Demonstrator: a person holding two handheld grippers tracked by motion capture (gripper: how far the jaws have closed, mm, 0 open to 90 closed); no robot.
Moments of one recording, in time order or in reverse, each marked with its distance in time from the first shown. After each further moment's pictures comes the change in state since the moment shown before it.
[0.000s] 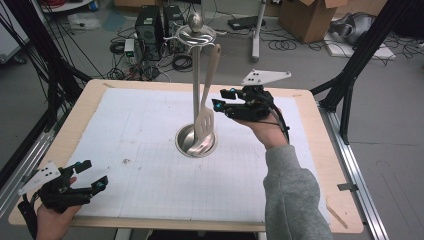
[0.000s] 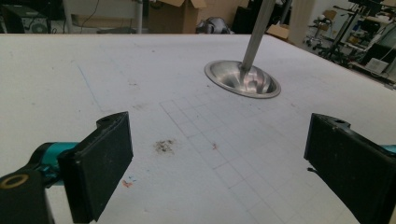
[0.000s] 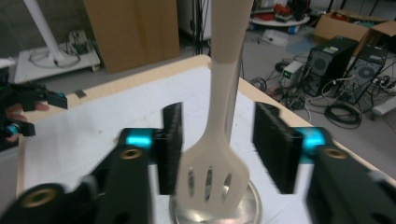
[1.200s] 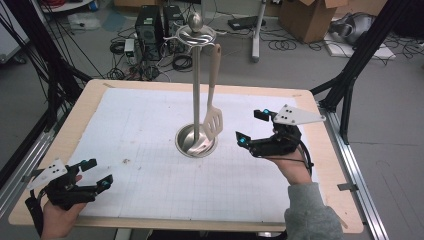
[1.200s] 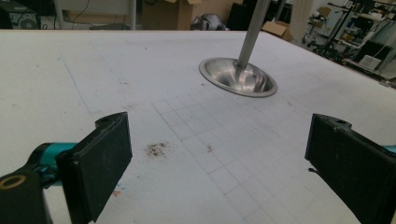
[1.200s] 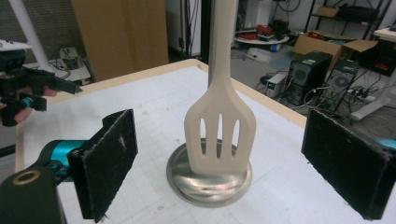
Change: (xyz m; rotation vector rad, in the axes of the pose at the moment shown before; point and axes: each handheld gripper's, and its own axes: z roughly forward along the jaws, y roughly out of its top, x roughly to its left) left arm -0.001 0.000 0.013 0.021 -0.023 -0.001; right arm 0.011 -0.074 -0.059 -0.101 -0.058 -0.002
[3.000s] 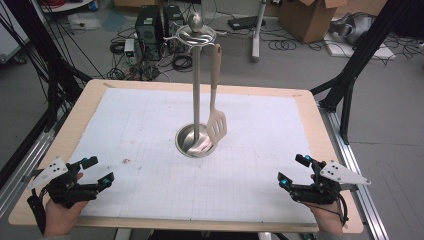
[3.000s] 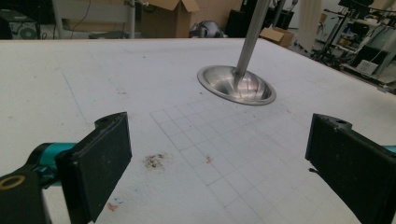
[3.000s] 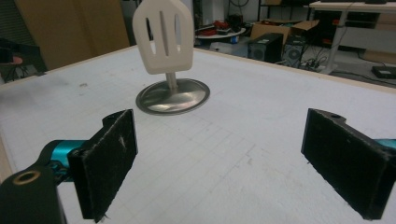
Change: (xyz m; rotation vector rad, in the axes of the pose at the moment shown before) left arm 0.000 0.002 0.003 -0.032 -0.006 0.011; right arm -0.006 -0.130 -0.098 -0.042 -0.164 0.135
